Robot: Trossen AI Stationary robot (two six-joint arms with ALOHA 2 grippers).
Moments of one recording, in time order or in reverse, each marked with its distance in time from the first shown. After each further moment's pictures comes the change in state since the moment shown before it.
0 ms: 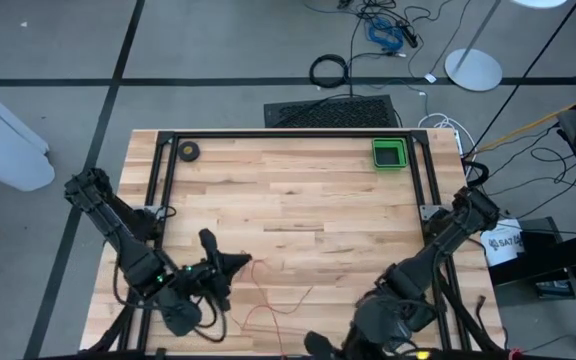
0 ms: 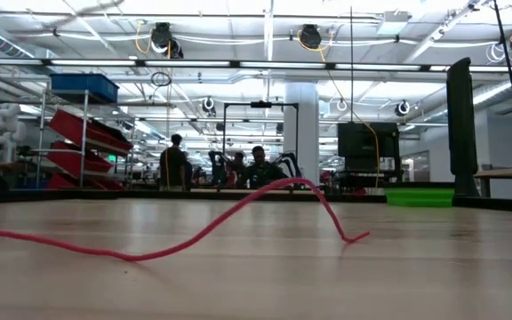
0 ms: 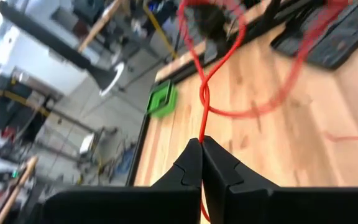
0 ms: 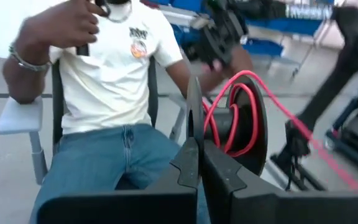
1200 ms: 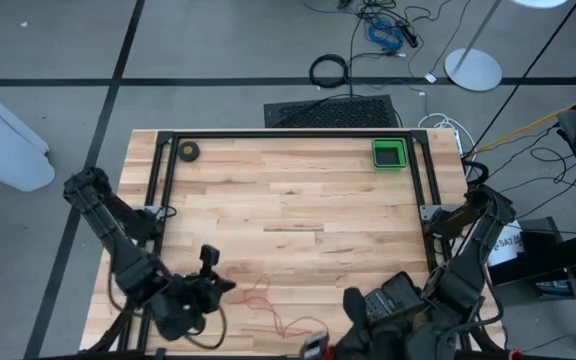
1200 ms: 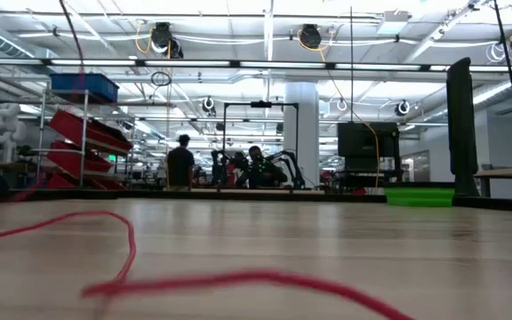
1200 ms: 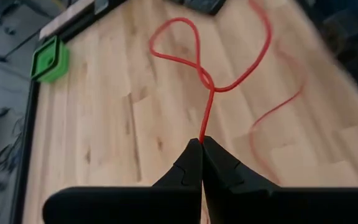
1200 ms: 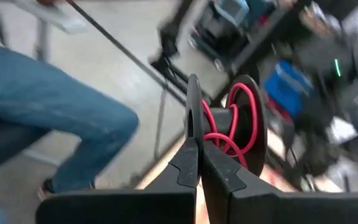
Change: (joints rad) left arm -0.064 -0.011 -0.008 -0.186 0.420 -0.196; right arm 0.174 -0.085 0.133 -0.502 0.897 0.096
